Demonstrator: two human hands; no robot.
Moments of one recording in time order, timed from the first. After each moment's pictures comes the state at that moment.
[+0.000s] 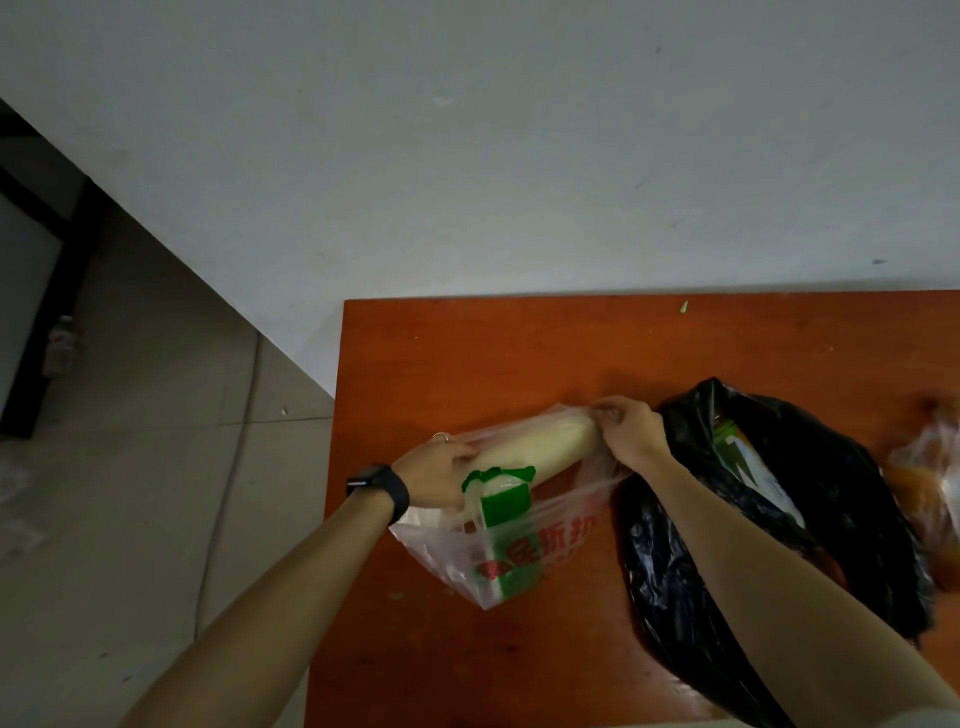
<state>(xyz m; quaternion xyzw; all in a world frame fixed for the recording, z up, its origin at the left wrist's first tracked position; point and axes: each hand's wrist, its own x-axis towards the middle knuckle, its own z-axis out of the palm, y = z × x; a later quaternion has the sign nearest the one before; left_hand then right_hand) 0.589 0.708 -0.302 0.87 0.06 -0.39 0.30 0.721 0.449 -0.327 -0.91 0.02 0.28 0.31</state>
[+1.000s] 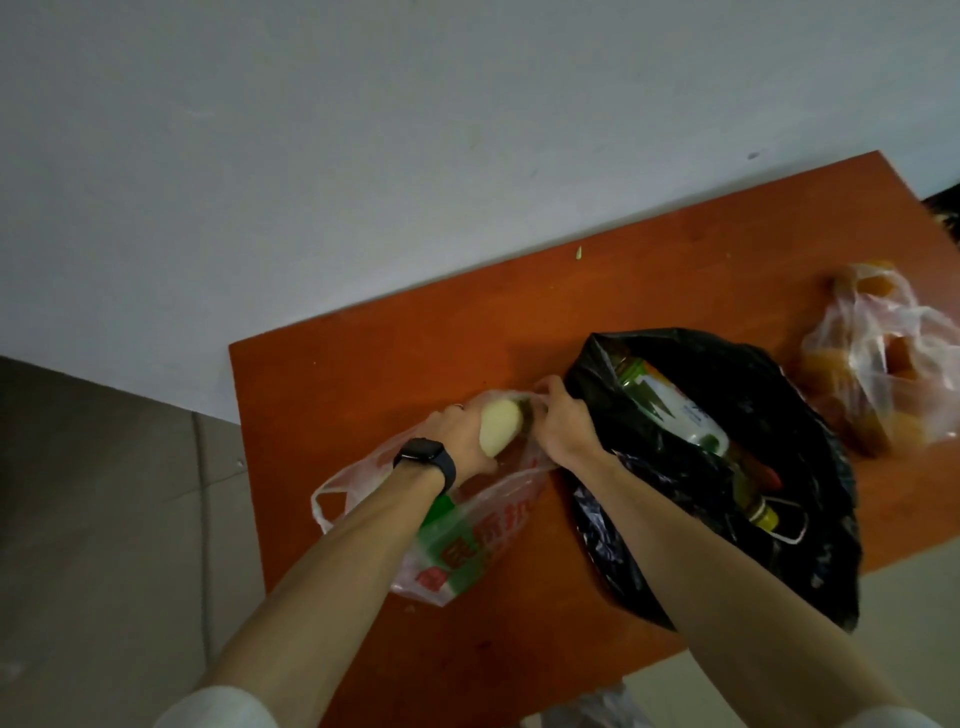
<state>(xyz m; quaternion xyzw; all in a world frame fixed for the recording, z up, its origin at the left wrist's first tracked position) 0.670 0.596 -0.317 0.94 -0.01 -0.32 0.15 0.694 0.425 -0.348 -0.89 0.04 0.24 0.37</state>
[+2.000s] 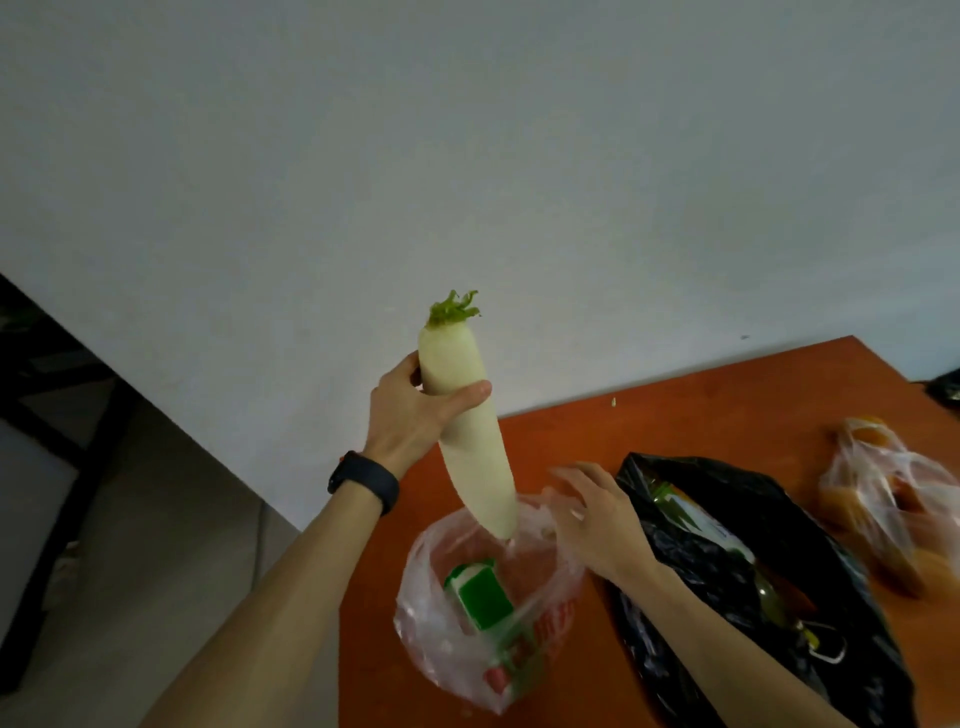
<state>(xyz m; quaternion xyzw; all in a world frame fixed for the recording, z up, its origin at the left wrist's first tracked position) 0.649 0.686 -0.079 0.82 0.13 0.10 0.55 0.635 0.449 -0.211 -0.93 -0.15 0.01 0.35</state>
